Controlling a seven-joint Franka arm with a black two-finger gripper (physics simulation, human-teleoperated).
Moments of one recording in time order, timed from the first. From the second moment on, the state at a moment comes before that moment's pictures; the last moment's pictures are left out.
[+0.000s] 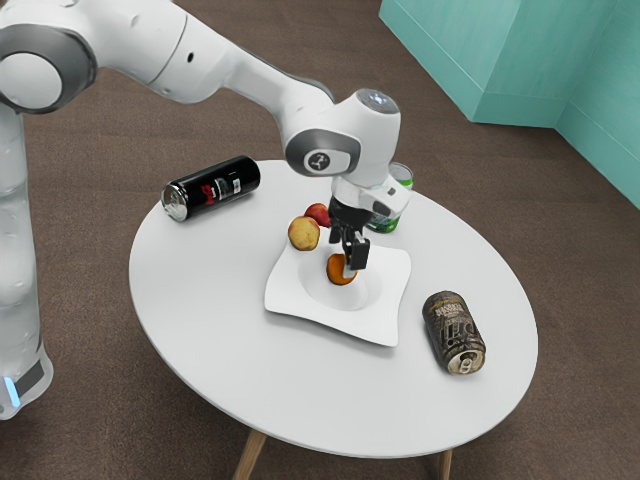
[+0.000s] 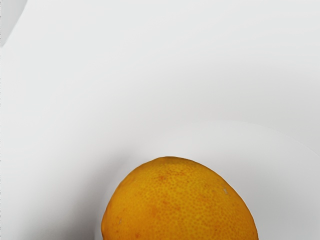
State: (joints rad) arm 0.15 0.00 -0.20 -2.04 0.05 2.13 -0.10
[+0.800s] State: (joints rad) arm 0.13 0.05 -0.21 -2.04 0.05 2.15 -0.10
